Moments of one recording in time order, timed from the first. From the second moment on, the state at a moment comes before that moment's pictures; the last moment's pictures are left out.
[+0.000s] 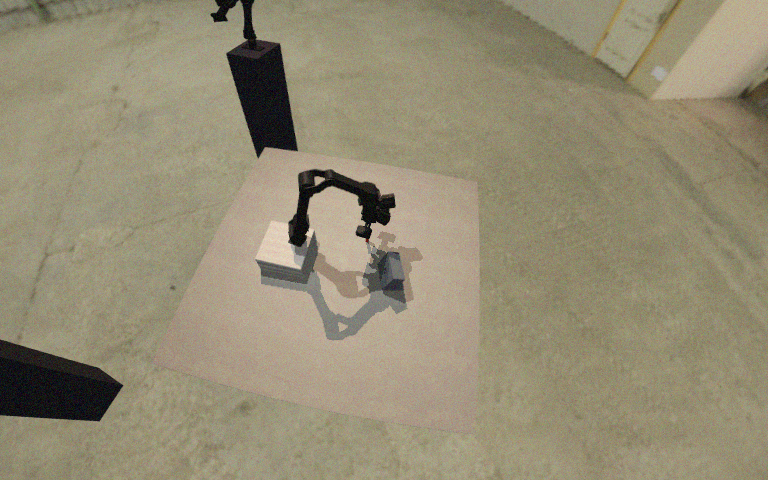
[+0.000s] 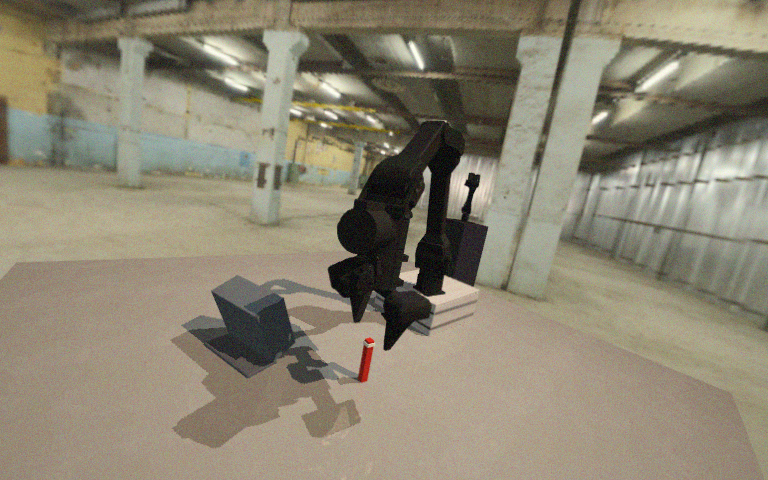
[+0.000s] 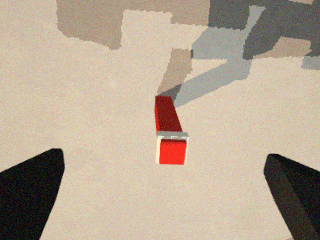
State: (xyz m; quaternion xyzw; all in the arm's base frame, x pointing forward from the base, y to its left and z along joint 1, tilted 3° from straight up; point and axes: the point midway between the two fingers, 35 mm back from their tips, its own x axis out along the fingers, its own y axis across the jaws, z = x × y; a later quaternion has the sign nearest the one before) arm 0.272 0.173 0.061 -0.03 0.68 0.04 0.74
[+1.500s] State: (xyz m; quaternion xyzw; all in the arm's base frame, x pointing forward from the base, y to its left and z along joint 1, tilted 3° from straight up) arm 0.274 0.171 0.009 -0.03 0.68 0.03 0.73
